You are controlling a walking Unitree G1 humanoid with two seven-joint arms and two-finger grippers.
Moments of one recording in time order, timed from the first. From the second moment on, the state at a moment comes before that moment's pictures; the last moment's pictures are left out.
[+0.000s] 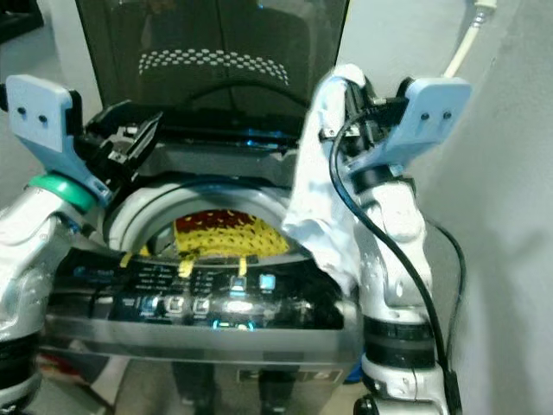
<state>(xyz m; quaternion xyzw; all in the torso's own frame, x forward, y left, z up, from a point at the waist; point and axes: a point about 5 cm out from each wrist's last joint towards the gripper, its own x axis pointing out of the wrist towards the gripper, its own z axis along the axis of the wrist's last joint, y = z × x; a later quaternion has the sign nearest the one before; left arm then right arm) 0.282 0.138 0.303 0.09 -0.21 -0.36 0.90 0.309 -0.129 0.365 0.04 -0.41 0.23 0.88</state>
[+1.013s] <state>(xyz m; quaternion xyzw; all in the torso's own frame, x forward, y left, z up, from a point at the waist) 0.357 0.146 0.328 0.16 -0.22 -0.32 0.91 0.372 -0.093 0.387 -0.01 -0.34 0.21 0.92</state>
